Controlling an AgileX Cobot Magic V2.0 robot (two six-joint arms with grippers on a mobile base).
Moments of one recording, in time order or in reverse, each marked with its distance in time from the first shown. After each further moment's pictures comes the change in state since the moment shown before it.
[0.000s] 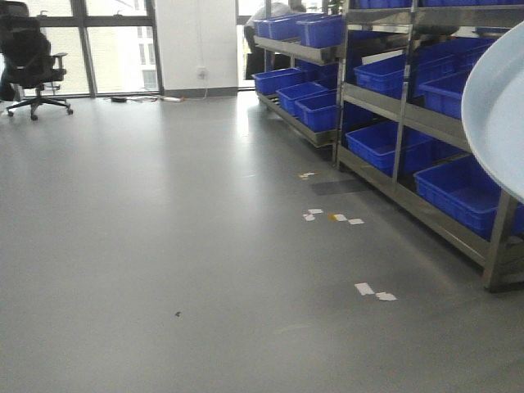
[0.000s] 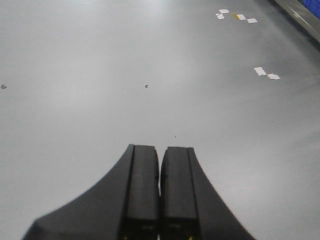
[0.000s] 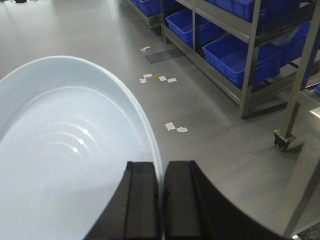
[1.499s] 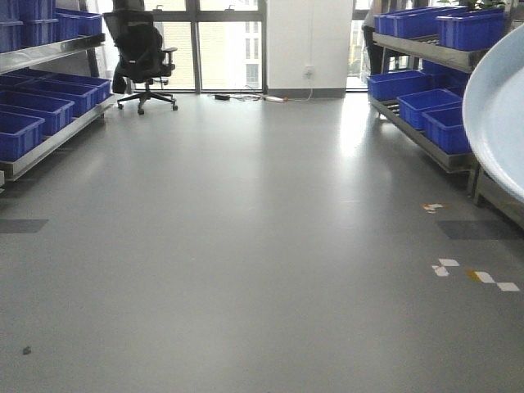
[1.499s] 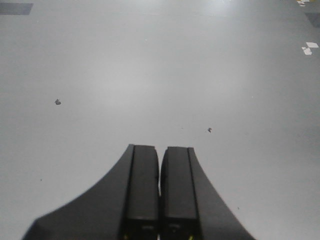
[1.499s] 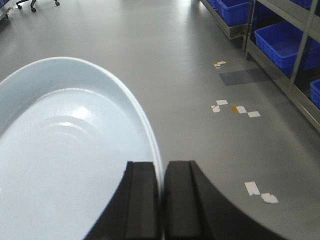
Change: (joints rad) left arm 0.000 0.018 0.000 0.000 0.000 0.000; right arm 0.000 -0.002 0.000 0.000 0.000 0.000
